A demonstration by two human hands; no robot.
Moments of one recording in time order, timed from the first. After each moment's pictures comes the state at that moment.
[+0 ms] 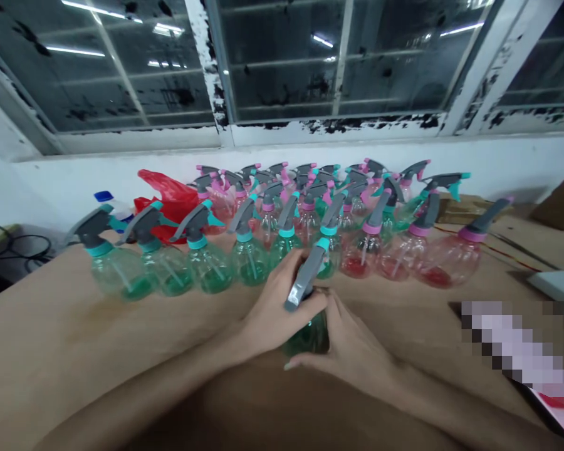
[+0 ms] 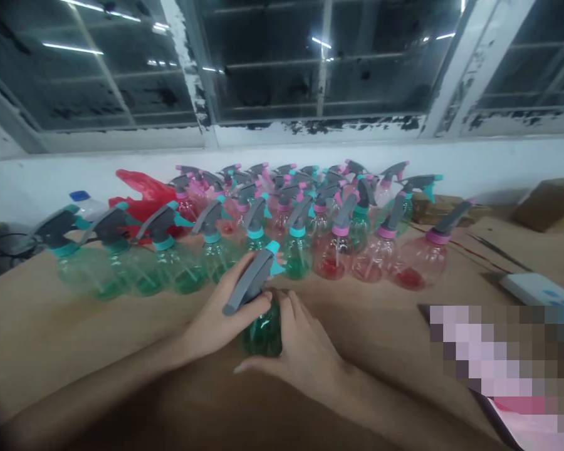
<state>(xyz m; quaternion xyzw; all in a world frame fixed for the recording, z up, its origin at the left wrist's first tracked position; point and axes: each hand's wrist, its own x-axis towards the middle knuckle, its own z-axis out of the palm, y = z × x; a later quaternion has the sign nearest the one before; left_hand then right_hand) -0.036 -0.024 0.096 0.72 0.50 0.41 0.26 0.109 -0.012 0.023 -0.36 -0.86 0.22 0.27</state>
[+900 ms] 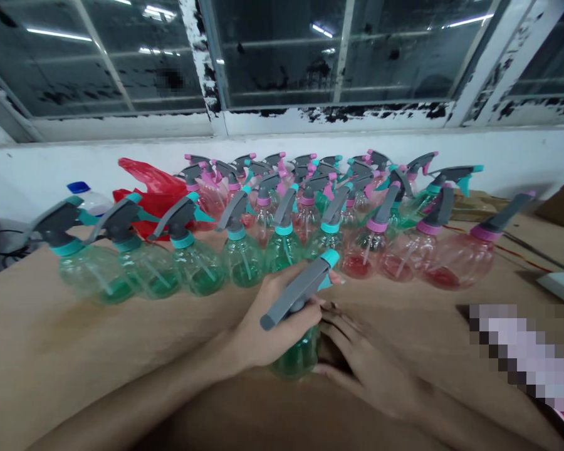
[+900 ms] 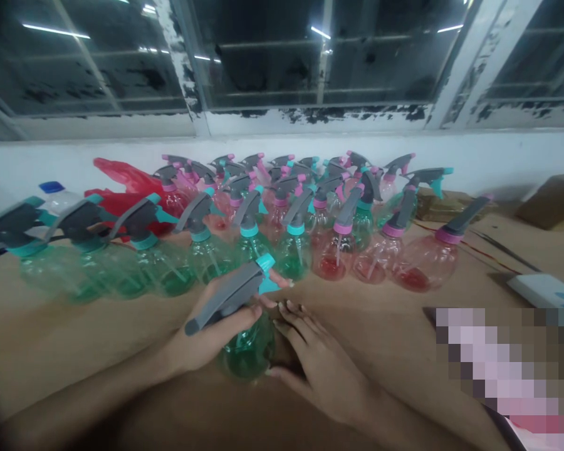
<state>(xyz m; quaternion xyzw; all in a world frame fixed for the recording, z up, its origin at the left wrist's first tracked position) -0.044 -0.021 0.089 0.74 0.47 0.39 0.30 0.144 -0.002 -0.009 -0.29 -0.93 0.15 0.18</state>
